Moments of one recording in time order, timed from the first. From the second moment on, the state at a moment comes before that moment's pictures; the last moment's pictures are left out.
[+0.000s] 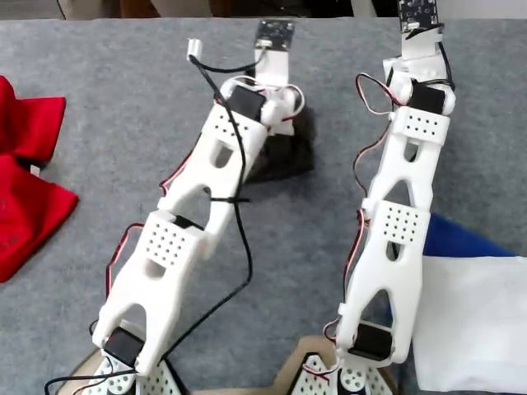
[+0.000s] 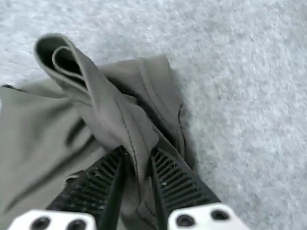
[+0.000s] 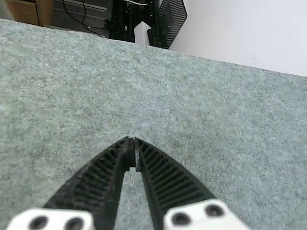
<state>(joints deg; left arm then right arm) 24.4 54.9 -69.8 74.2 5.6 12.4 75.6 -92.1 57.3 12.4</state>
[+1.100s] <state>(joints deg) 8.4 55.3 -74.4 71.4 16.8 11.0 75.5 -92.1 64.0 12.6</state>
